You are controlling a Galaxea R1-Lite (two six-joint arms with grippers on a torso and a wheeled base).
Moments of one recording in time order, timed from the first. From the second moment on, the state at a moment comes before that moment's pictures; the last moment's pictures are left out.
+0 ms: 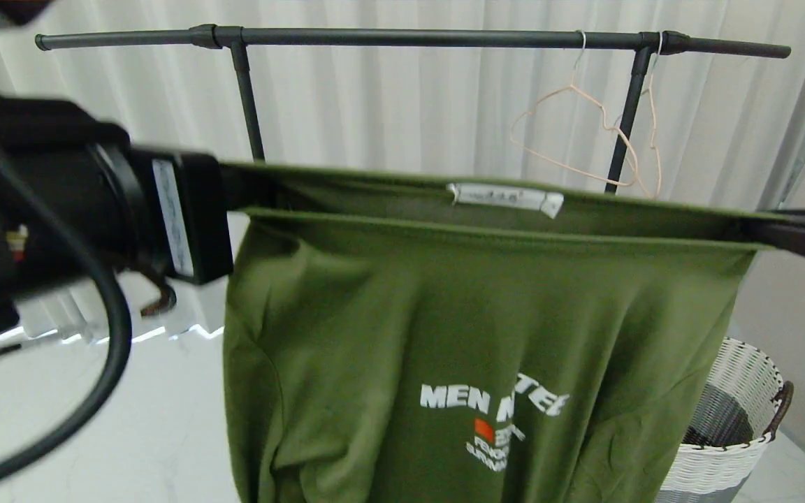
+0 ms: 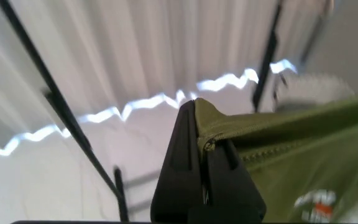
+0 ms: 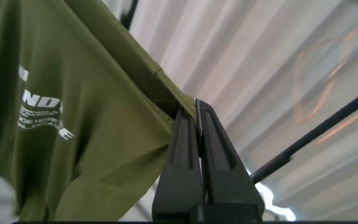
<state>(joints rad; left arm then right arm) -0.89 1.29 -1.26 0.17 0.52 -0.03 0.65 1.06 -1.04 0.10 0.12 -0.34</state>
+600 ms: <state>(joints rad) -0.81 1.43 -1.53 0.19 0.53 0.08 0.65 1.21 -1.37 0.18 0.03 -0.34</state>
